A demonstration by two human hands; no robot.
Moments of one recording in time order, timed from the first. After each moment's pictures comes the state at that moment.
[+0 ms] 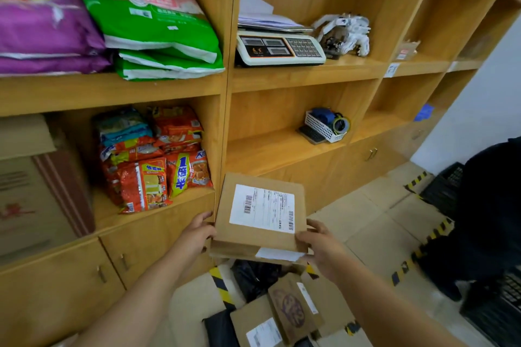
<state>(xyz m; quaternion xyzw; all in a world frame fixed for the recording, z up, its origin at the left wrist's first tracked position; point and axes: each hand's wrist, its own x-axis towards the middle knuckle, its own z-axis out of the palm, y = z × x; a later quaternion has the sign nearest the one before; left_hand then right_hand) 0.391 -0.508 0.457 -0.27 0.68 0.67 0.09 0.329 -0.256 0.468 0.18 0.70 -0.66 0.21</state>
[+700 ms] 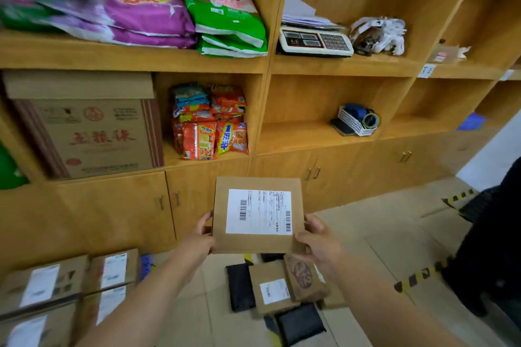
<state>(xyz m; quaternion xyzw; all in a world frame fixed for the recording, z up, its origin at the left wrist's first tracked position) 0.643 -0.426 0.467 -0.35 0.66 0.67 0.02 0.521 -0.203 0.476 0.06 0.73 -0.62 0.29</state>
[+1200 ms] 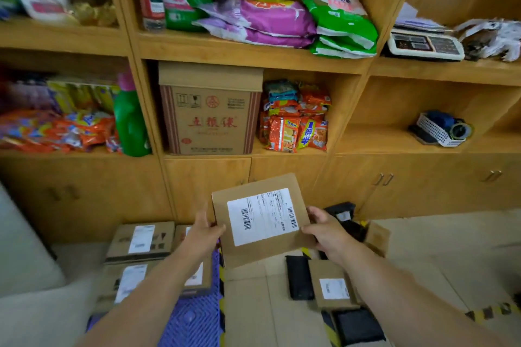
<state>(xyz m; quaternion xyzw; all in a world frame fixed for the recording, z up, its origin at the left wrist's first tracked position) 0.824 -0.597 0.460 -0.40 0.61 0.67 -0.07 0.652 -0.407 0.466 -0.06 0.77 -0.53 0.34</state>
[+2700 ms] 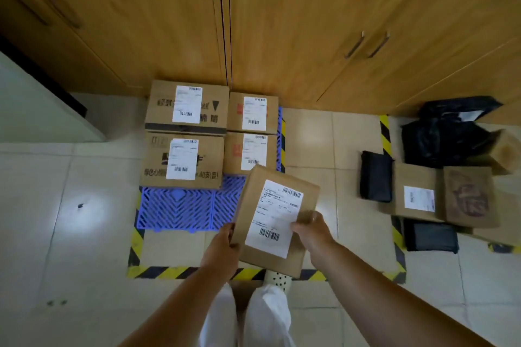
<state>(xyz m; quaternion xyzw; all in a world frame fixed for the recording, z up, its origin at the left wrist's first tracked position) 0.954 -0.726 0.041 -0.54 0.61 0.55 0.20 0.794 -0.622 0.043 0.14 0.81 -0.31 0.47</state>
